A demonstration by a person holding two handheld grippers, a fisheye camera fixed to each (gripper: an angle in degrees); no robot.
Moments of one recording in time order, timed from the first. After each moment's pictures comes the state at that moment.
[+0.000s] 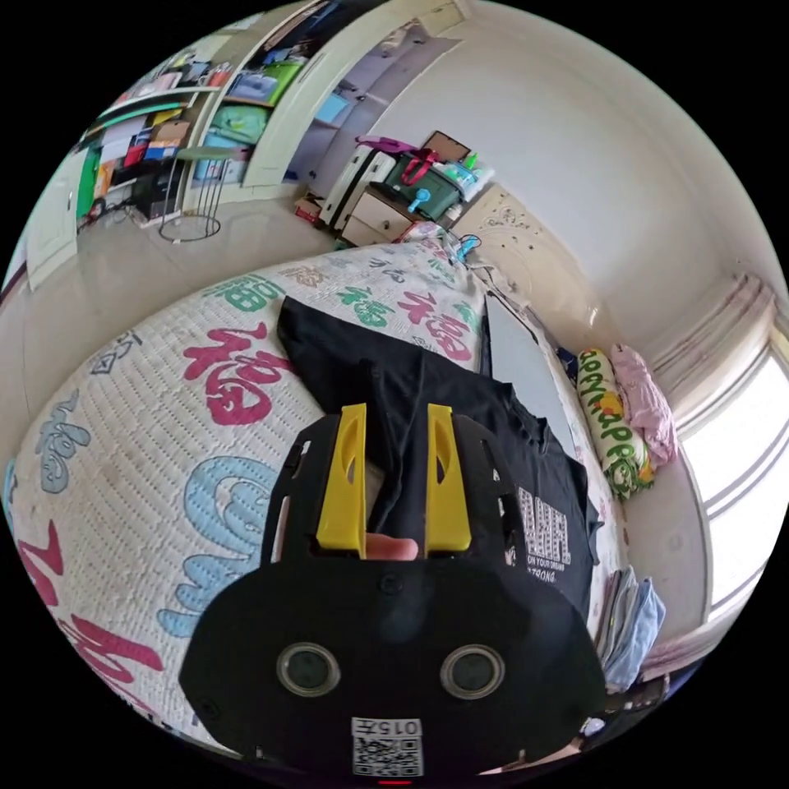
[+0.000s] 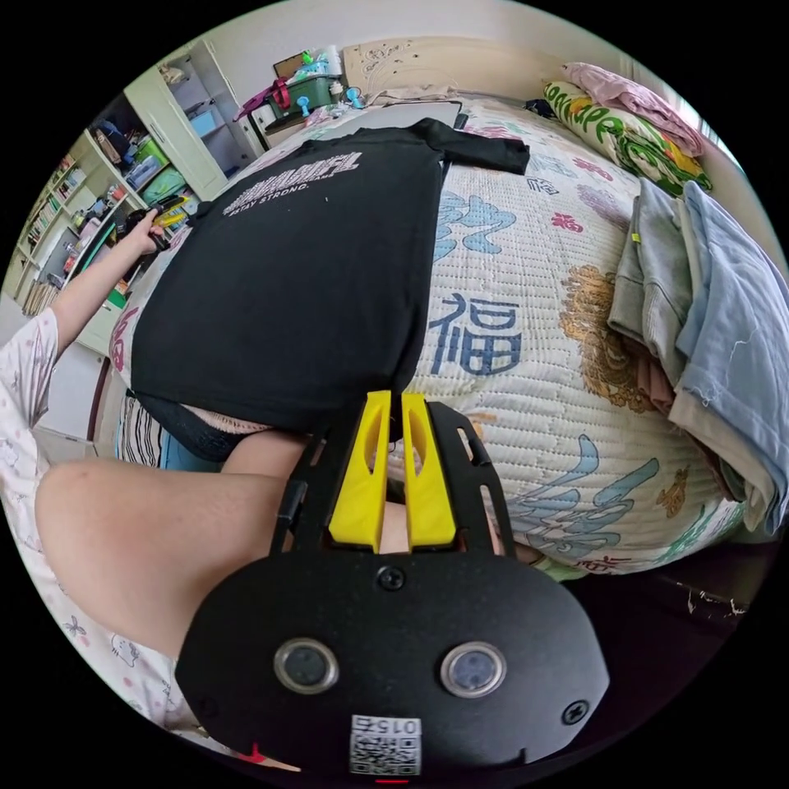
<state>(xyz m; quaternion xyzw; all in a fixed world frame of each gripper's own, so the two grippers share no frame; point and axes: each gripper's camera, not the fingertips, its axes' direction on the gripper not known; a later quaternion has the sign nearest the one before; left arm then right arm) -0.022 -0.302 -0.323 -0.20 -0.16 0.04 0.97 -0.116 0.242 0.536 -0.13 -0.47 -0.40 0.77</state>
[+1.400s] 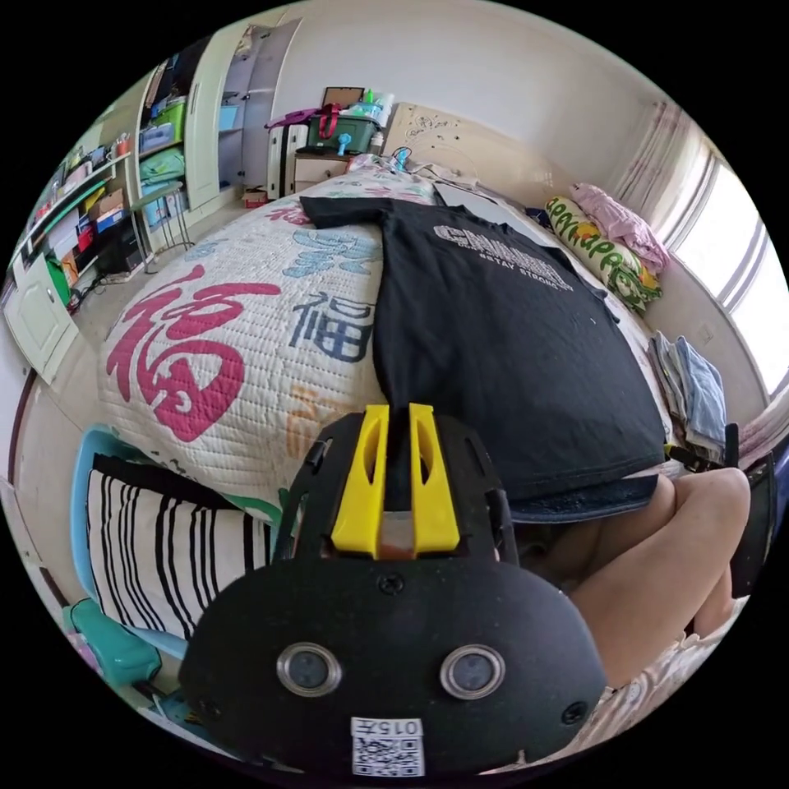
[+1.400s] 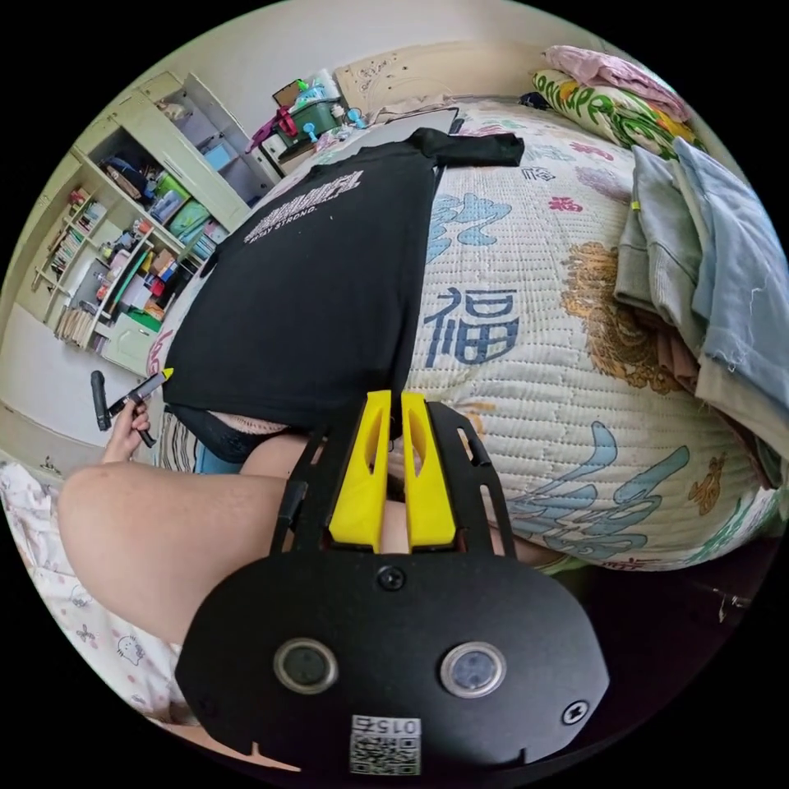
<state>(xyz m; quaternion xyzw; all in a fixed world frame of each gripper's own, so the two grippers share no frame) -0.162 -0.078 -0.579 -0.33 -0.17 0.23 0.90 -0.092 0.218 0.673 -0.15 -0.54 -0.36 0.74</state>
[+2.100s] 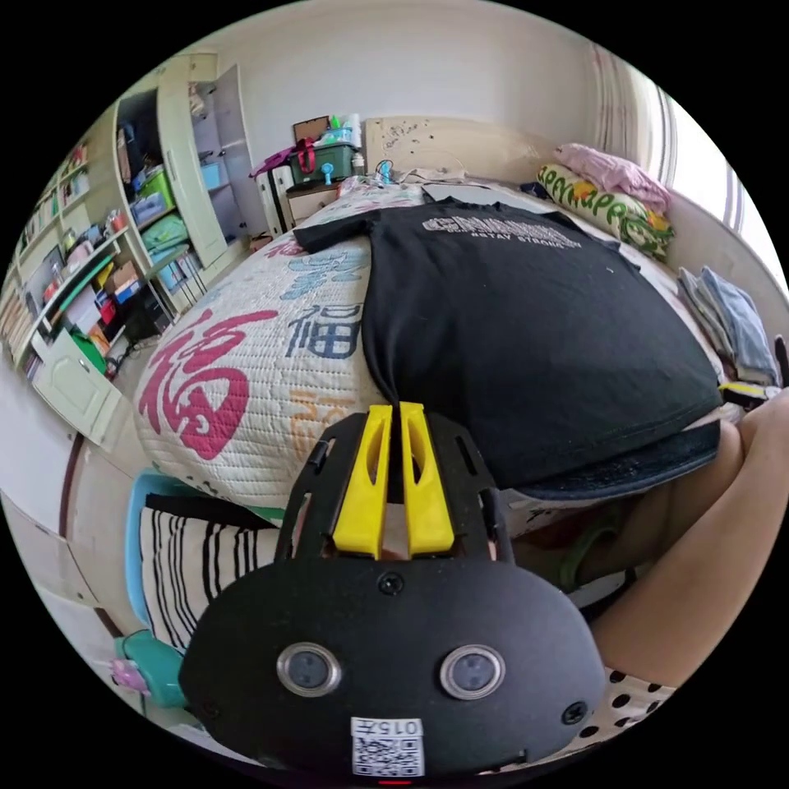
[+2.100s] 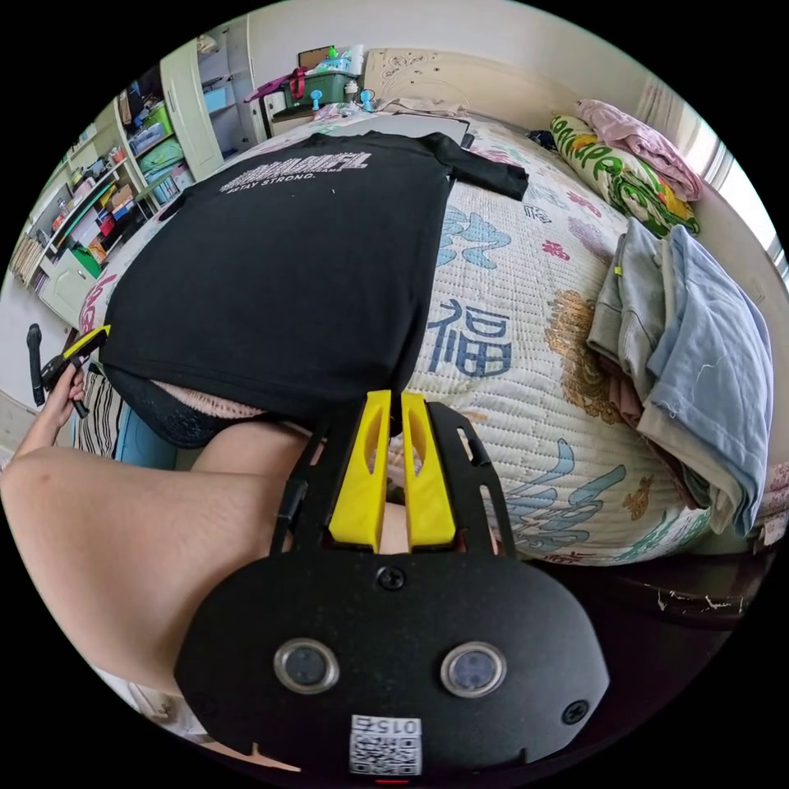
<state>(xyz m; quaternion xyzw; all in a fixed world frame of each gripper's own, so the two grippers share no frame) -0.224 0.015 -0.545 -0.29 -0.24 0.37 0.85 -0.151 0.289 0.651 -0.07 -0.42 -0.44 0.79</state>
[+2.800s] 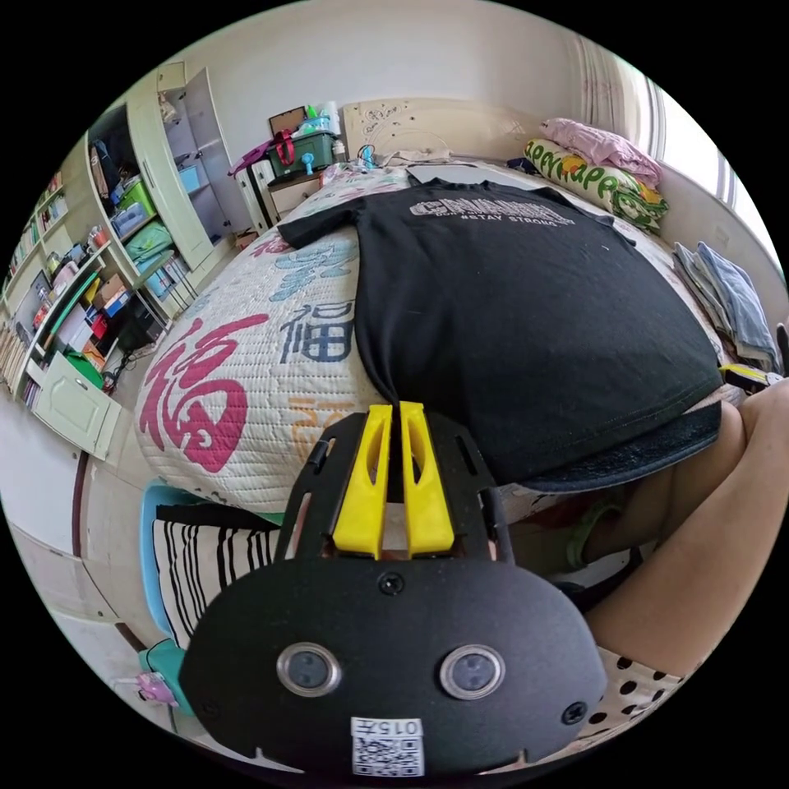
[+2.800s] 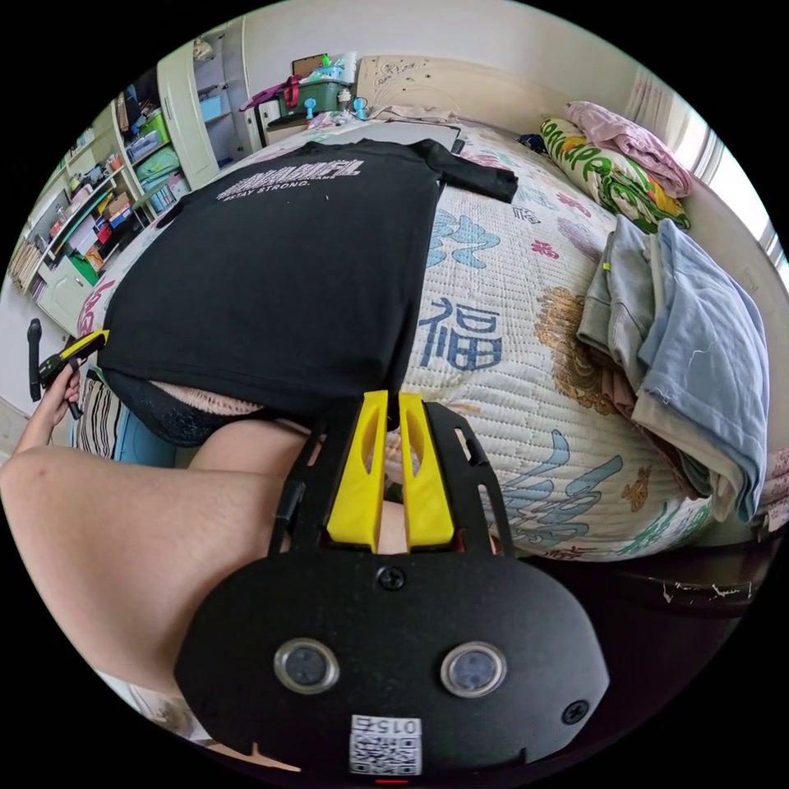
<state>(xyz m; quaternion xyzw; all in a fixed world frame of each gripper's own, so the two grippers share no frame) -0.275 0.028 -0.510 -0.31 -0.24 0.38 0.84 -0.186 0.299 0.645 -0.06 -0.42 -0.42 0.80</state>
